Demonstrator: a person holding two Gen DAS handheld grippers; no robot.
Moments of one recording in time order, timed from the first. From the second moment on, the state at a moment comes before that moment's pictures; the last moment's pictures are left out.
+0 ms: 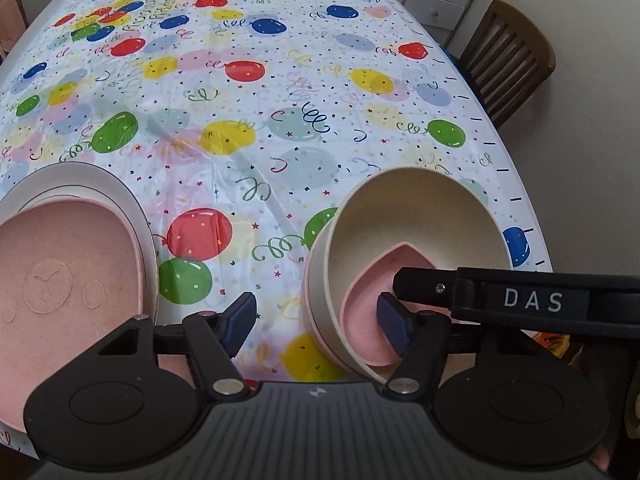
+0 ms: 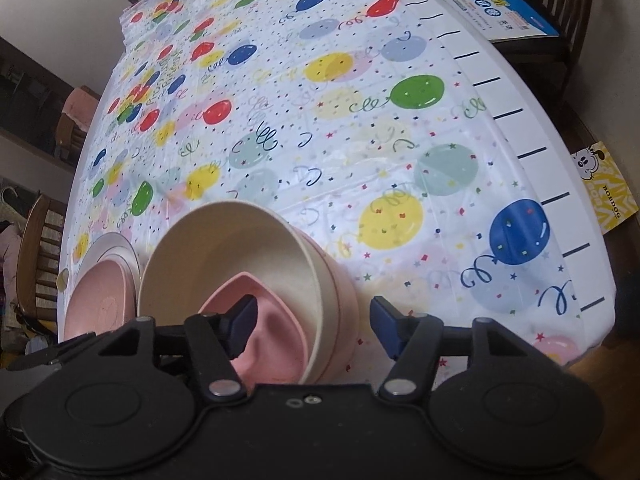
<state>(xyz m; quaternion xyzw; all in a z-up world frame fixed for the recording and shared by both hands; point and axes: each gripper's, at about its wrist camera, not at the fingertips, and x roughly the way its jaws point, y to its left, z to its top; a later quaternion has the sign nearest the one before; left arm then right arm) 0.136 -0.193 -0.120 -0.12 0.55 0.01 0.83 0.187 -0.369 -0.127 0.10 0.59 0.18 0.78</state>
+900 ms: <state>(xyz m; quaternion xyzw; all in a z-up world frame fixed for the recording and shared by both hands) 0.136 -0.208 -0.107 -0.11 0.54 -0.02 0.83 0.183 -0.372 -0.120 0.08 0.59 0.17 0.79</state>
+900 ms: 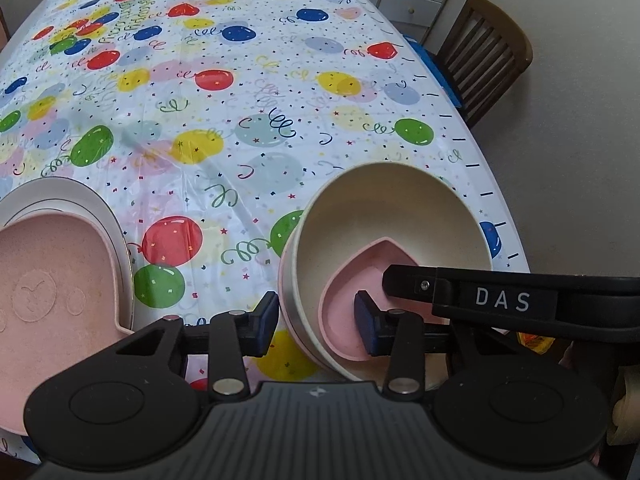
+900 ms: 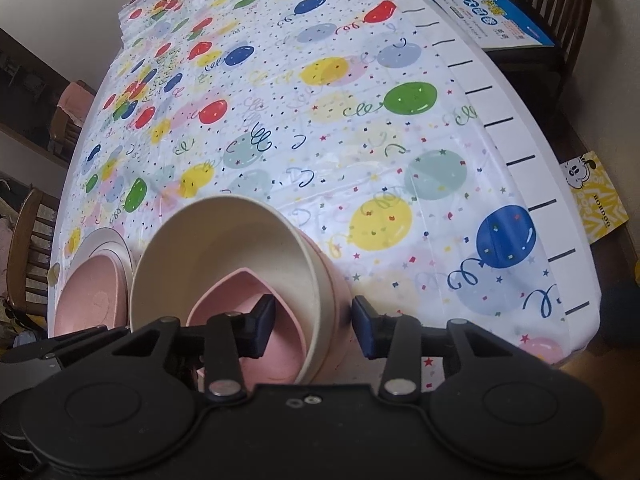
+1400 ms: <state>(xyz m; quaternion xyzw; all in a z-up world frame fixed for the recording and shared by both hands) 0.121 -0.187 -0.053 -0.12 0.52 -0.01 0.84 0.172 -0.355 -0.068 0.06 0.56 0.17 0.81</state>
